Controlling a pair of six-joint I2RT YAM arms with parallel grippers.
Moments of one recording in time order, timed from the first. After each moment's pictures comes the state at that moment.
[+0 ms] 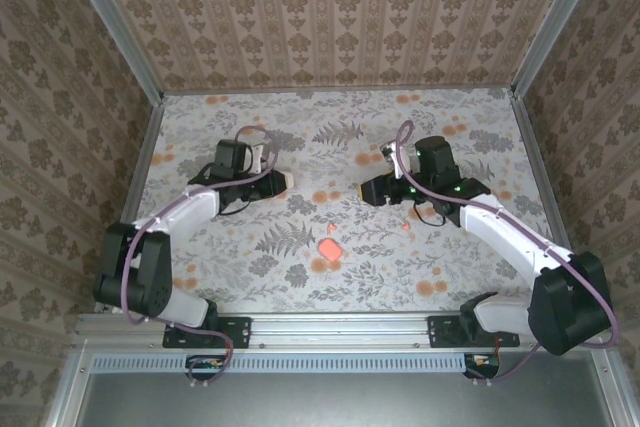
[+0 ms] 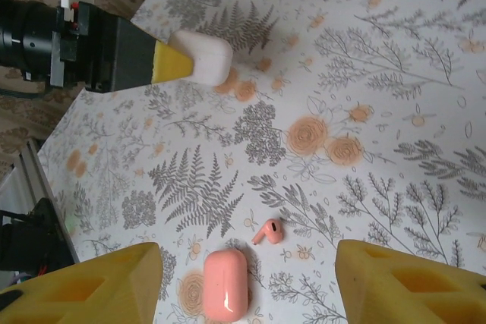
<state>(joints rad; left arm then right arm) -0.32 1.47 0.85 -0.24 0.49 -0.44 0.37 1.27 0.85 -0.25 -0.56 0.21</state>
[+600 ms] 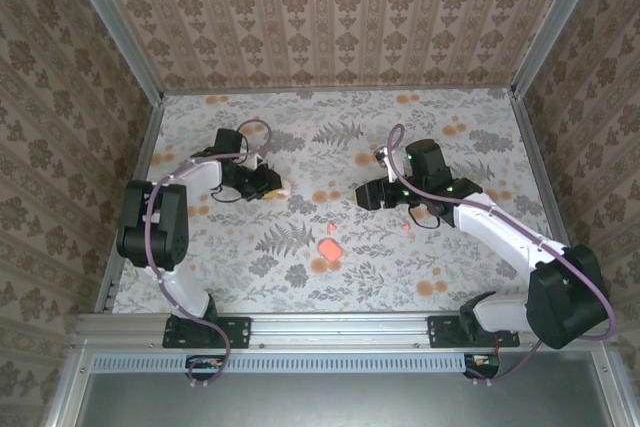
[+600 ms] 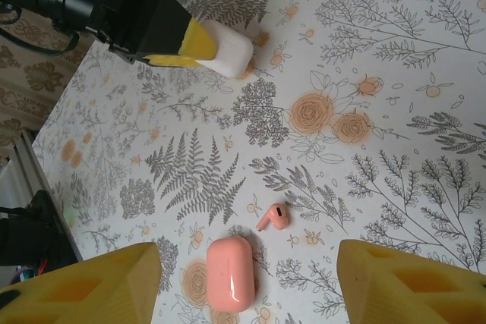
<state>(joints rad) -0.21 1.77 1.07 -0.49 0.67 -0.42 0.41 1.30 0.86 -0.28 -0.53 0.24</state>
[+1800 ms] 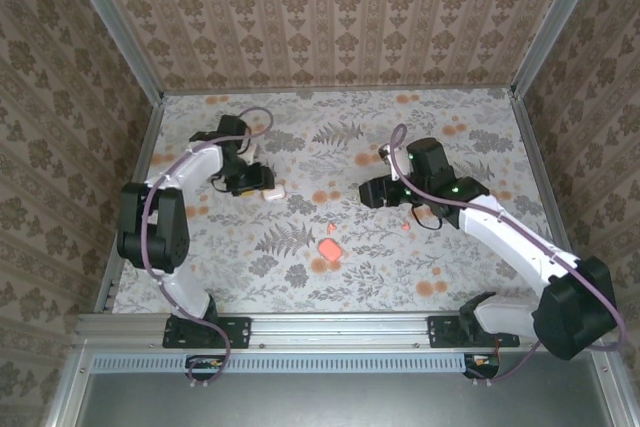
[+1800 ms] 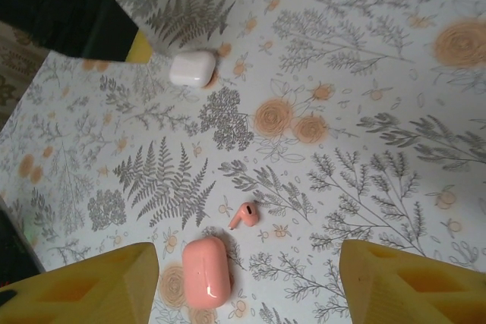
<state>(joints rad) -0.29 1.72 1.27 -0.87 0.26 -0.25 0.43 1.22 0.90 -0.39 -0.36 0.25</state>
